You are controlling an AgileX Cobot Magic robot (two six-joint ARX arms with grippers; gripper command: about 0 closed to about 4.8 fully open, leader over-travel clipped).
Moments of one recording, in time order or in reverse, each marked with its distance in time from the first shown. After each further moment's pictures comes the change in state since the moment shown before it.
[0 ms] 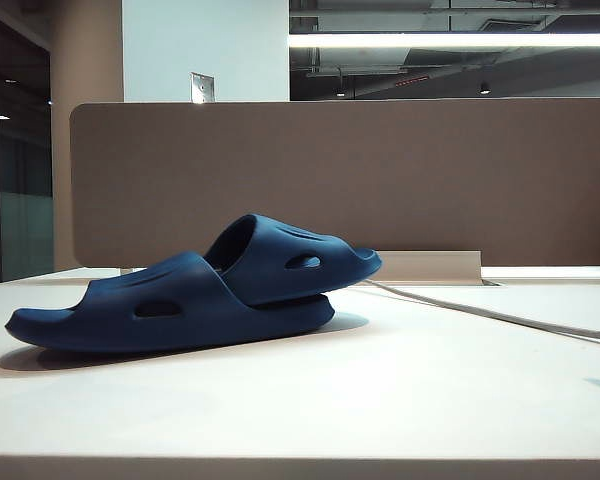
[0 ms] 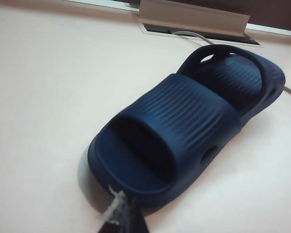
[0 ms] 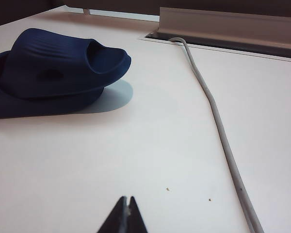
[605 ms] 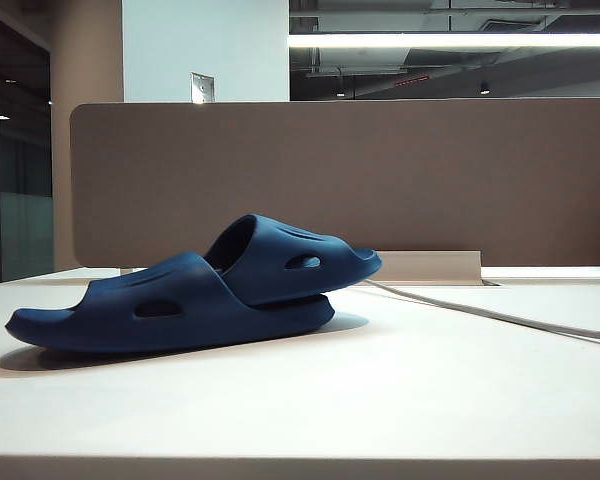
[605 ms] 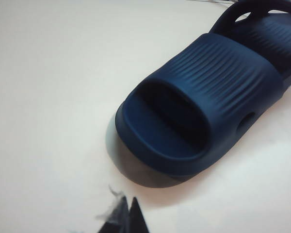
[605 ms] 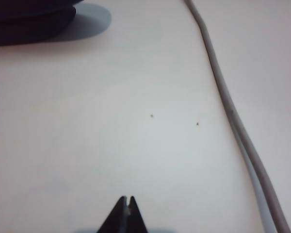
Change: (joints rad) left arm 0.000 0.000 -0.002 -0.101 -0.075 0.063; right arm 0.000 0.000 0.000 -0.225 0.077 -0.069
